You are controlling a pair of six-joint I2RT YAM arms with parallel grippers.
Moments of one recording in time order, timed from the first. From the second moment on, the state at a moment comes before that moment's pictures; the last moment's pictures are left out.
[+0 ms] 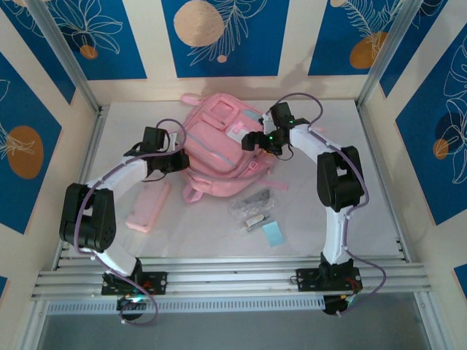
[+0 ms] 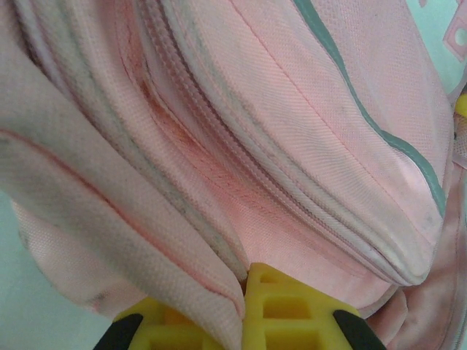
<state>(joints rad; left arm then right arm) -0.23 1.62 1.06 -0.34 0.39 -0.36 0.29 2.06 1.59 -0.60 -0.44 0.29</state>
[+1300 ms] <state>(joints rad) -0.25 1.71 1.34 -0.43 0.27 -0.22 0.23 1.89 1.38 -0.53 -0.39 0.58</state>
